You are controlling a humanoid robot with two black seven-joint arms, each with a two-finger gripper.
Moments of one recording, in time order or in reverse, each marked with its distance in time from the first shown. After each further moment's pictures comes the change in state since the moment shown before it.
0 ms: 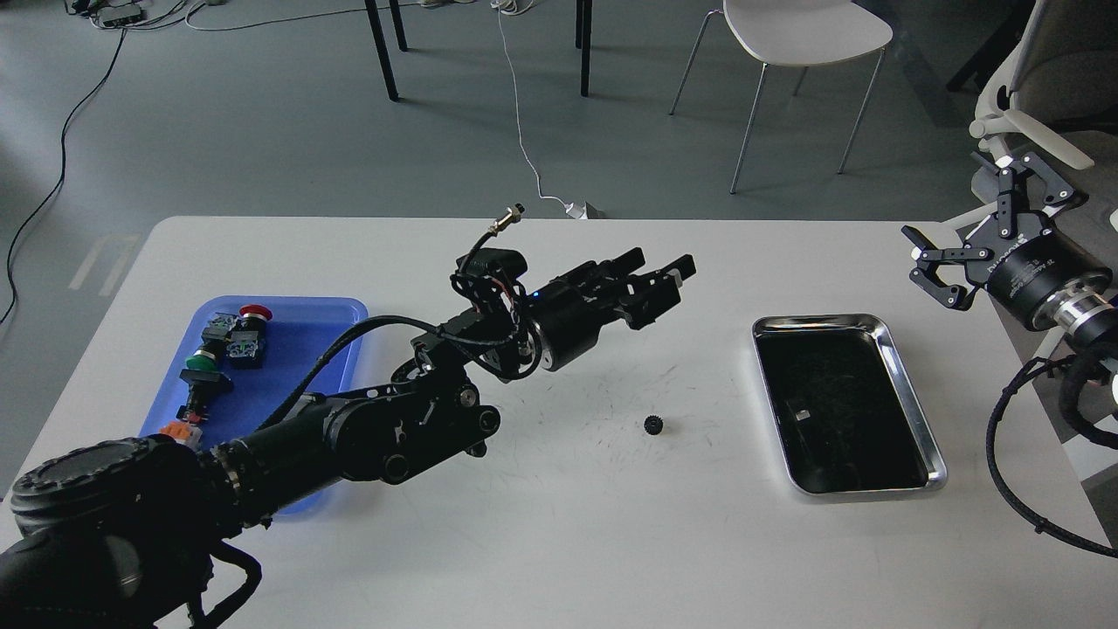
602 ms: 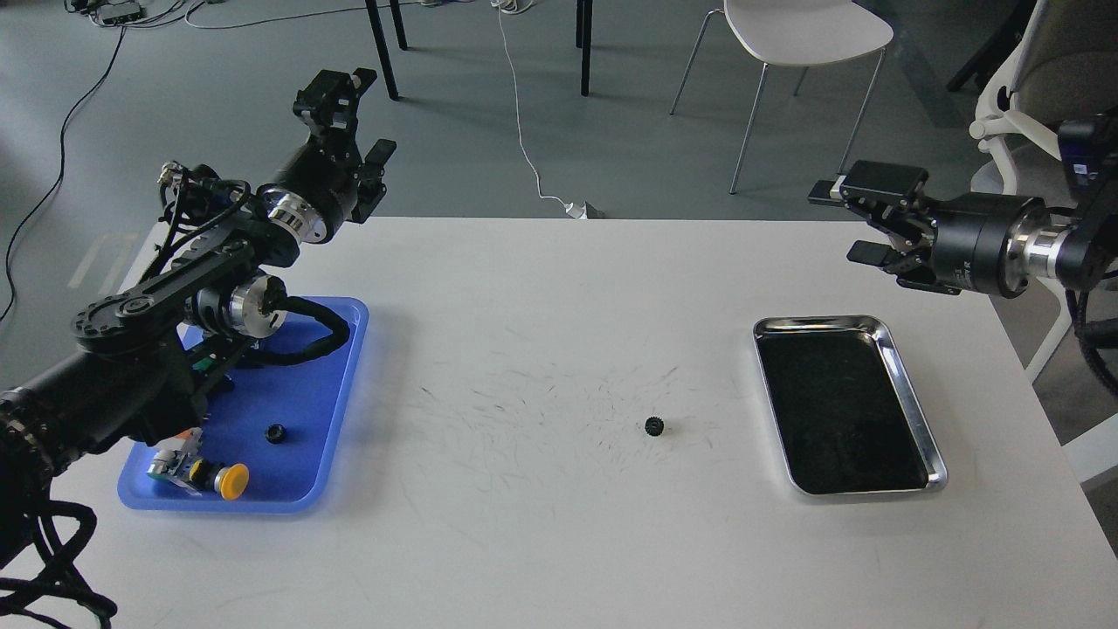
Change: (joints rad) left arm 0.005 0.383 -0.161 0.000 -1.012 -0.259 -0.010; right arm 0.916 -0.157 -1.079 0.291 -0.507 -0.025 -0.050
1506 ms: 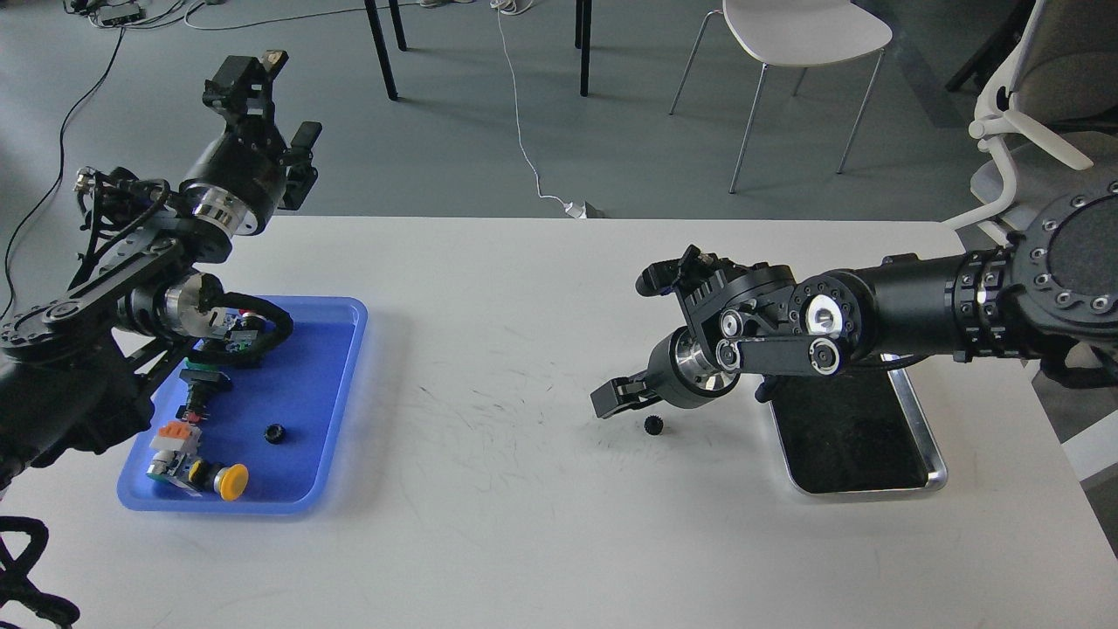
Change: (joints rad) left arm 0.050 0.080 -0.061 -0.003 -0.004 0.000 -0.060; right arm 0.128 0.927 -0.582 -0.416 0.064 0.099 -0.064
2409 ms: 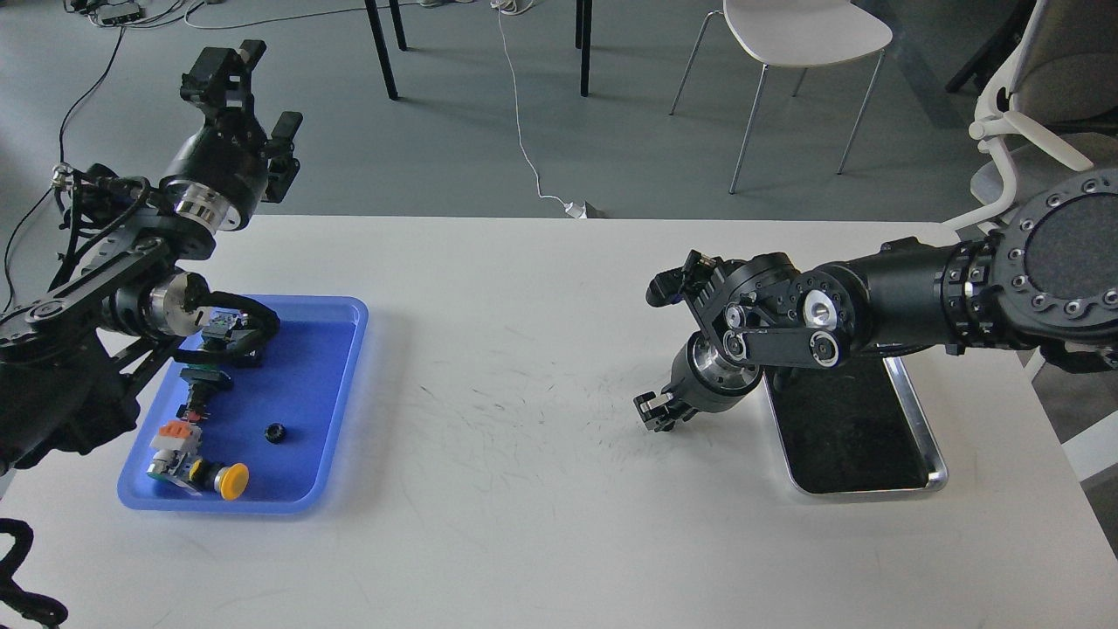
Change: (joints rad) left arm 0.003 0.031 0.000 0.000 -0.001 0.003 -0.035; right arm 0.032 0.015 -0.093 -0.049 -0.013 0.119 0.000
